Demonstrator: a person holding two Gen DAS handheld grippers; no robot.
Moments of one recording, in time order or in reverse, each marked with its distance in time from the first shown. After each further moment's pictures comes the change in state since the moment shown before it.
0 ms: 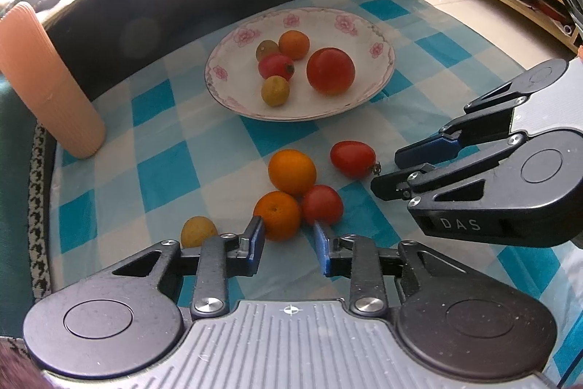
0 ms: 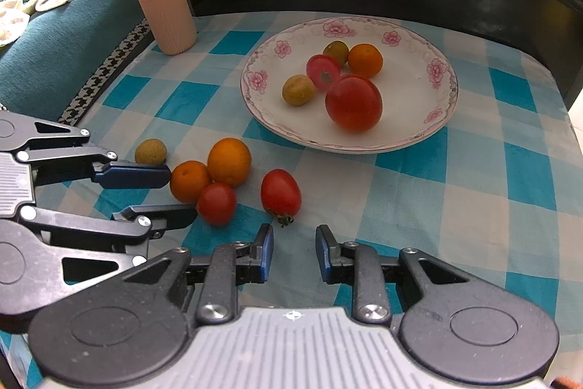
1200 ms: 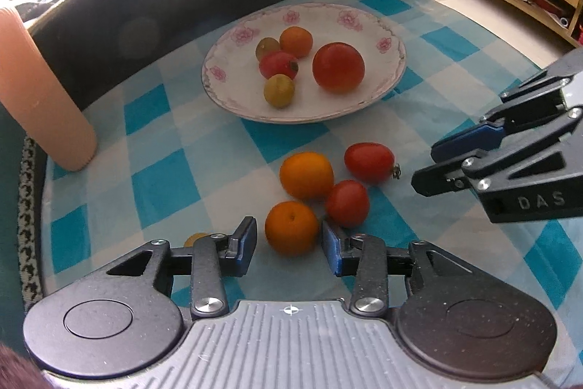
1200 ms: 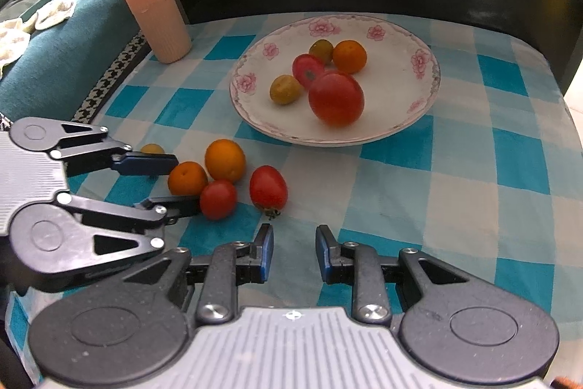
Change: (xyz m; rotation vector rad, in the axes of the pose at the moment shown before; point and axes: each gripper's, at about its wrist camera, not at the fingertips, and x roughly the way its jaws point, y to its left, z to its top) left arm 0.021 0.009 -0.001 0.033 -0.028 -0.003; right arm -0.010 -0.017 -0.005 0.051 -0.002 0.036
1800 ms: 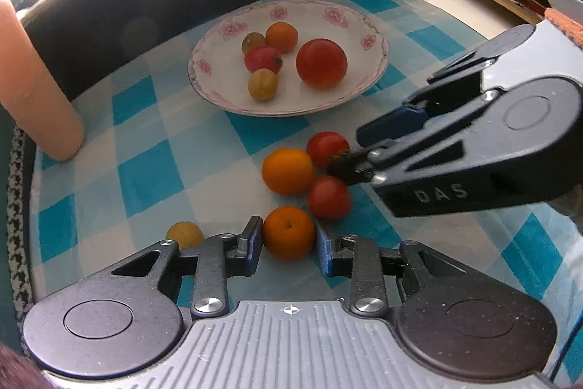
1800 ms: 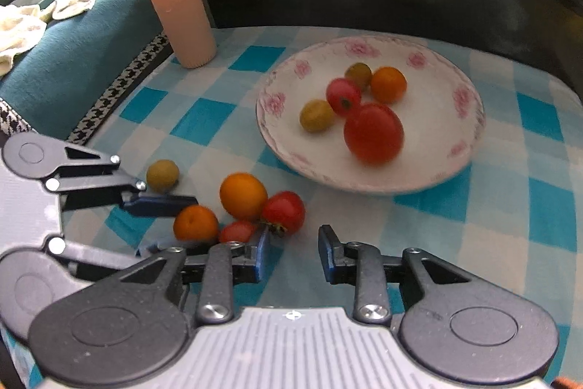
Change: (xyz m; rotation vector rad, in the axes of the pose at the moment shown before) left arm -0.005 -0.001 -0.001 -0.027 0.028 -0.059; right arm 0.016 0.019 0.022 -0.096 -0.032 0.050
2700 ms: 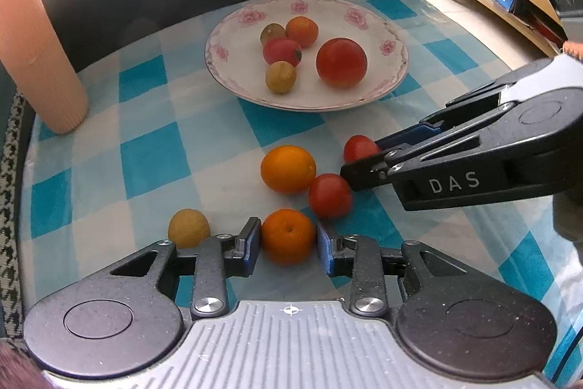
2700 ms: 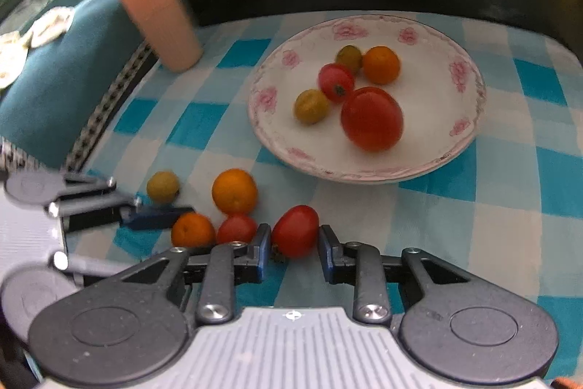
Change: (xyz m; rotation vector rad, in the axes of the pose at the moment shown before) left arm 0.004 0.014 -0.001 -0.090 0.012 -0.023; right arm 0.006 -0.009 0.007 0.145 0.054 0.024
